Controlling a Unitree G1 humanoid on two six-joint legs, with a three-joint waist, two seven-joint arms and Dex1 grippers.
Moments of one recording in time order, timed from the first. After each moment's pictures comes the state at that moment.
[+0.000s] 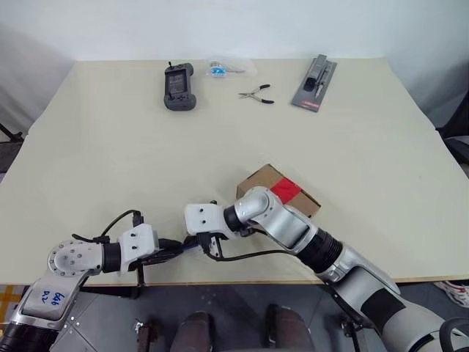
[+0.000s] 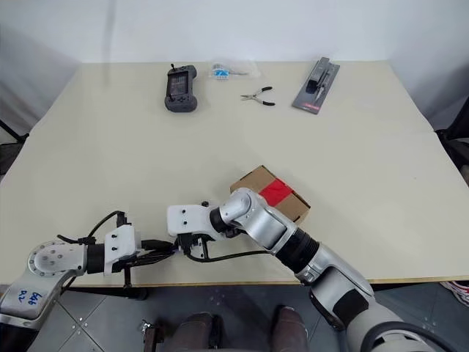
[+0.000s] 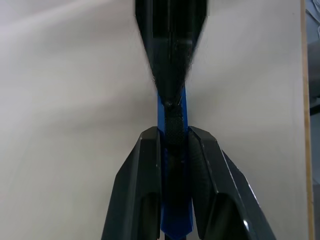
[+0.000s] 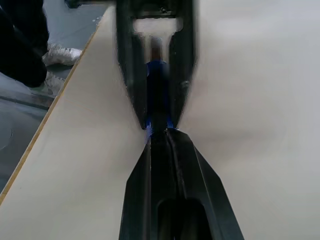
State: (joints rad) left arm 0.05 0.80 0.04 -0.19 -0.23 0.04 -0.97; right arm -0.84 -0.22 0.64 0.08 0.06 0.50 1.08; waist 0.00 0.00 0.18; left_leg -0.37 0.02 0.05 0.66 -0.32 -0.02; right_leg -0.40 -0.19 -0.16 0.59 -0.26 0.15
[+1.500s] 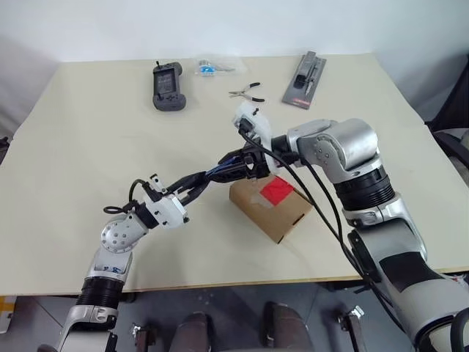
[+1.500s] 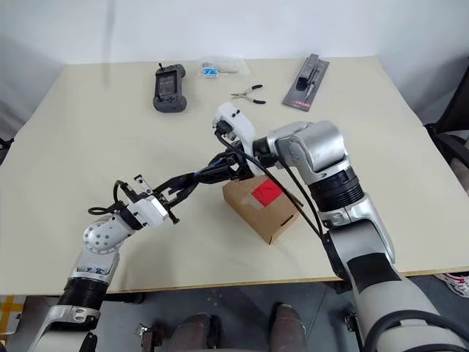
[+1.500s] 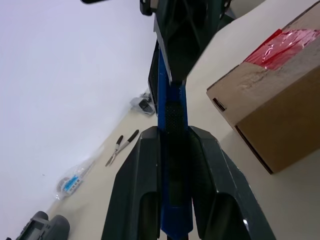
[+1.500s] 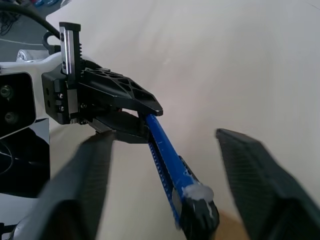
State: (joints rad) left arm -0.33 0.45 0.02 0.25 0.07 -0.76 -0.53; right arm -1.16 -0.35 0.28 0.23 0.42 1.13 1.01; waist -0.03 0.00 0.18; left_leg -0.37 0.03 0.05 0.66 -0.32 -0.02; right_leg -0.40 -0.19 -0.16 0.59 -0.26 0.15
